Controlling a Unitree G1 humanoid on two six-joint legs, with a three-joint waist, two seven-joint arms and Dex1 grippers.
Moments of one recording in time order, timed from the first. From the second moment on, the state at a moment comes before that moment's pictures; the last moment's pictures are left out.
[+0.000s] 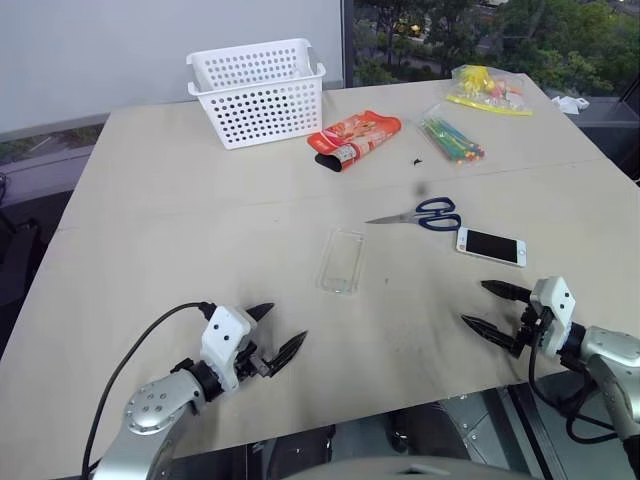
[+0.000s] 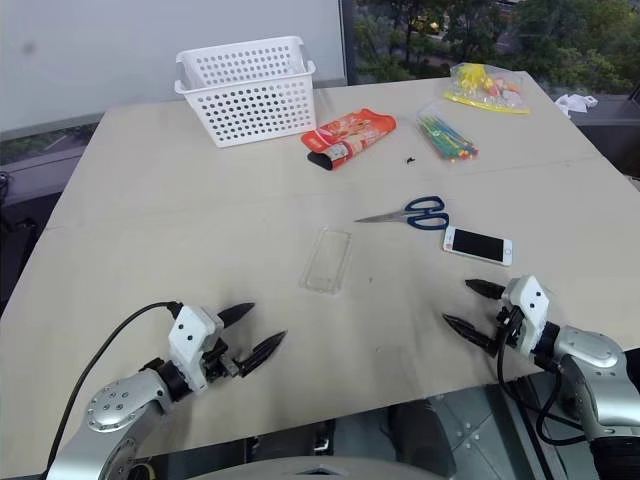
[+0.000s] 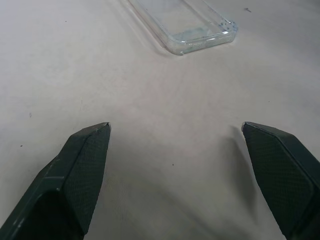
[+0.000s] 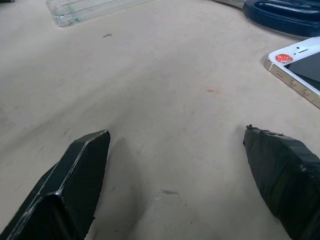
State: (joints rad) left arm 0.41 0.53 0.09 -0.45 -0.32 0.21 -0.66; right arm 0.10 -0.62 -0.14 0.00 0.40 0.06 1.01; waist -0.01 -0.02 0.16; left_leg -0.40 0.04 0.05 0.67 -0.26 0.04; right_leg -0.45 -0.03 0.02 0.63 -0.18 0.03
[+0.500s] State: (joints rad) left arm 0.41 0.53 0.09 -0.45 -0.34 0.22 -0.67; right arm 0.10 -0.62 -0.14 0.00 0.40 0.06 1.02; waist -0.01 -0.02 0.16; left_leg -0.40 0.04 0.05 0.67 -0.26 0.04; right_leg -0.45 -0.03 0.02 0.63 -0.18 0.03
